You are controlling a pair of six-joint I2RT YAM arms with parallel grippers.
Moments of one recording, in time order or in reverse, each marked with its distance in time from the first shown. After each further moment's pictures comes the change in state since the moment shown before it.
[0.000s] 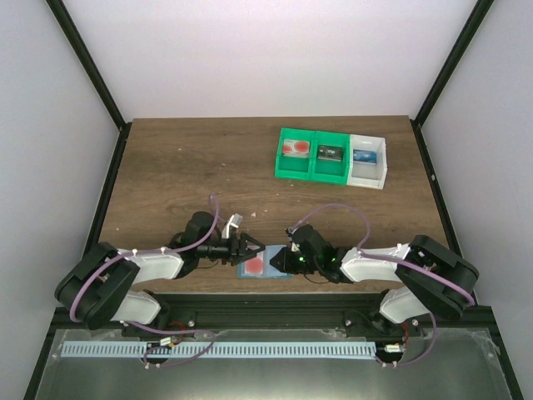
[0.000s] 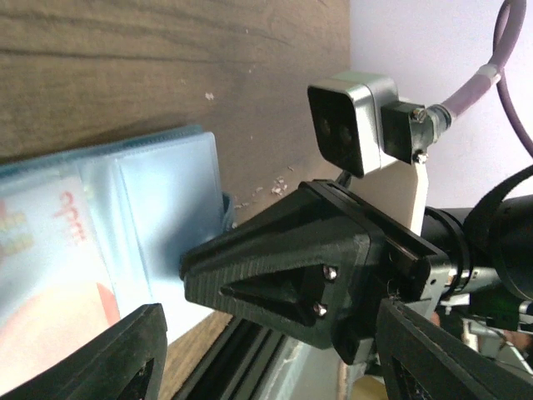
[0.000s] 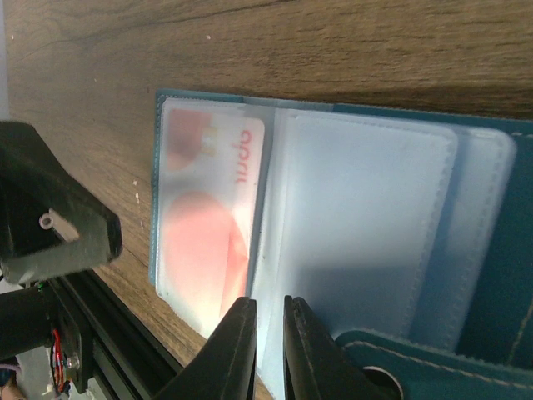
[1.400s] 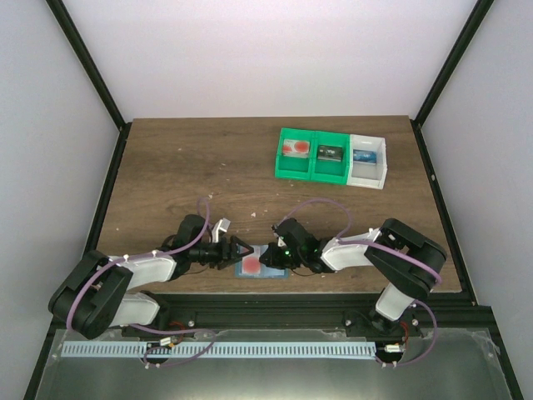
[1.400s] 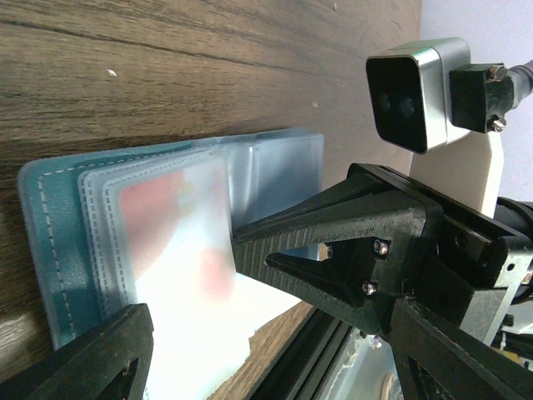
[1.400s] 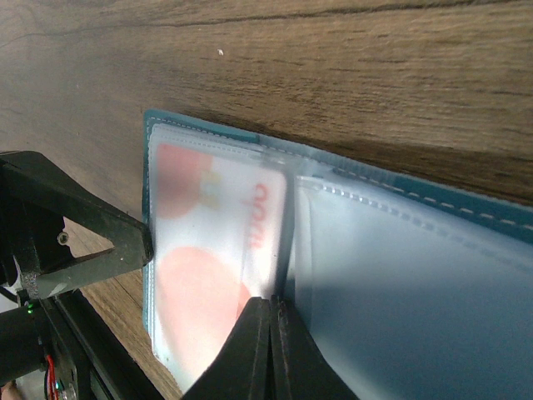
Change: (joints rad) left arm 0.095 -0.067 -0.047 -0.196 -0.047 0.140; right arm 0.005 0.220 0.154 0.011 -0.037 -0.008
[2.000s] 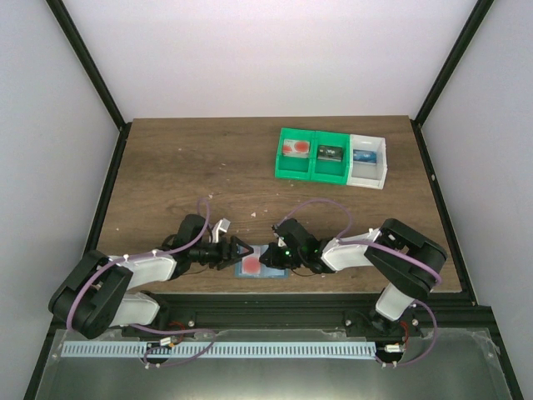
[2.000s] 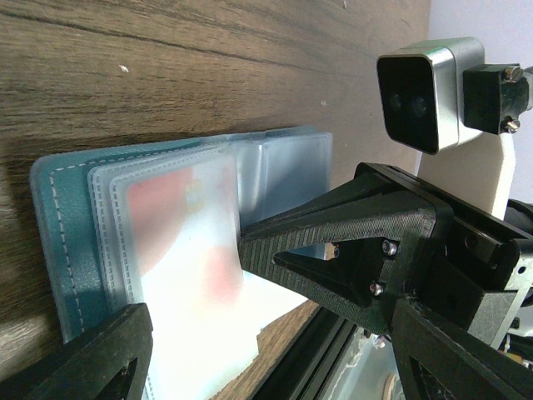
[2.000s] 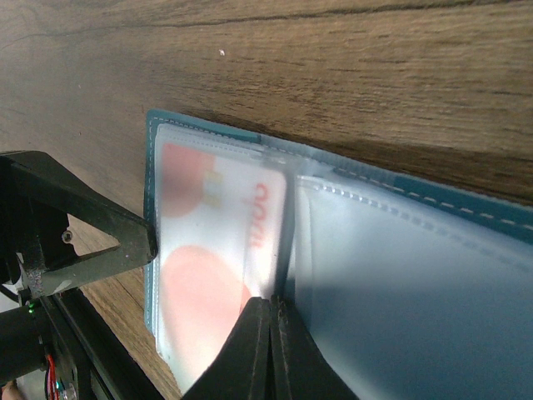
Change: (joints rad) left arm 0.002 0.002 0.007 -0.030 -0.006 0.011; right arm 0.000 0.000 -0.006 0.013 0.000 0.000
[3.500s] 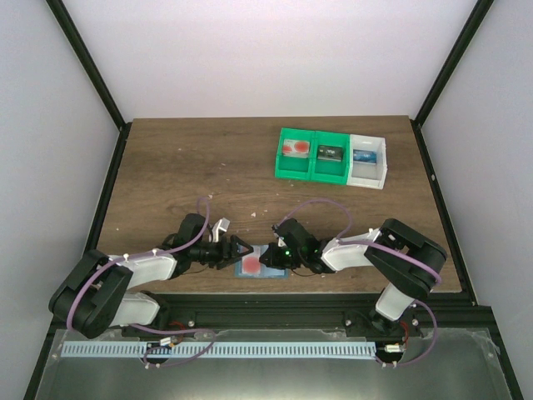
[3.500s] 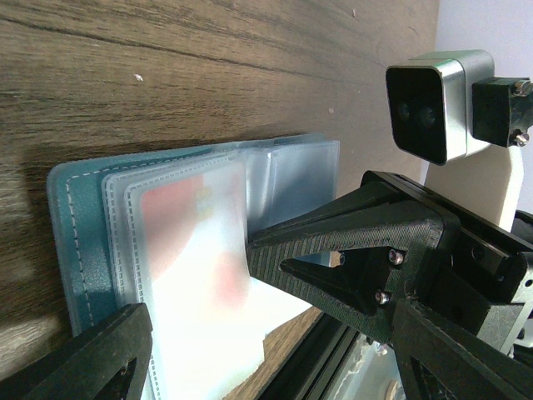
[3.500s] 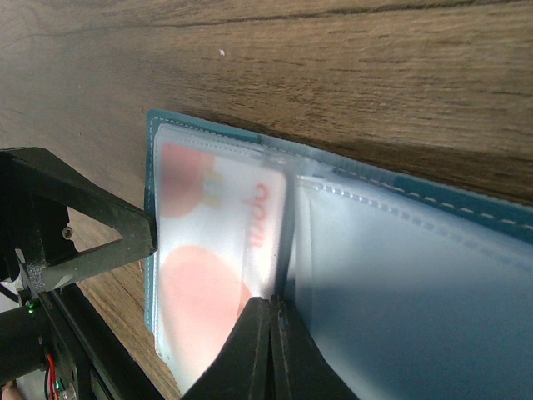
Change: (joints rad) left arm 0.000 0.003 0.011 -0.024 -0.018 -0.004; right arm 0.000 0.000 0.000 0.000 0.000 0.000
